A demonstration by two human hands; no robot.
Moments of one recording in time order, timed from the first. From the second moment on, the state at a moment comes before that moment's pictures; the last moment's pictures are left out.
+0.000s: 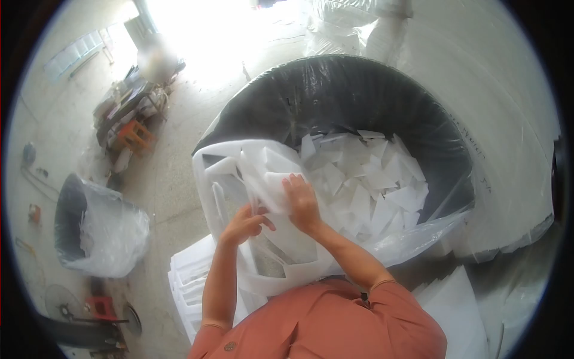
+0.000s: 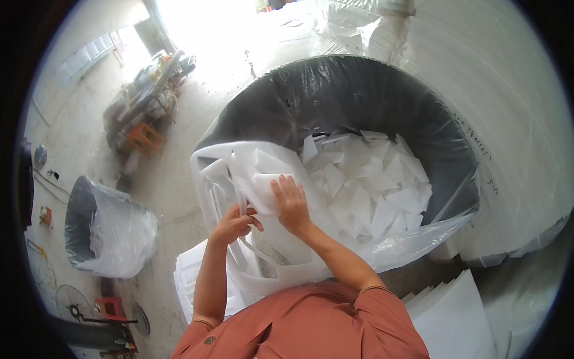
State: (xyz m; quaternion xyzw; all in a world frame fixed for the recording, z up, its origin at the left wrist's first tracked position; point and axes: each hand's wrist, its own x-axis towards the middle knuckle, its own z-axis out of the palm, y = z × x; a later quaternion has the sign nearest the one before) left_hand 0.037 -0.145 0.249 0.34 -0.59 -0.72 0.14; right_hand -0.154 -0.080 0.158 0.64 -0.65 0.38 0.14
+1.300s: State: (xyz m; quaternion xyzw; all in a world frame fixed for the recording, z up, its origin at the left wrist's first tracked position) left_hand 0.048 -0.141 0.323 0.34 -0.54 -0.63 0.44; right_hand -0.228 0.065 -0.025 -0.25 -0.49 0.53 -0.65
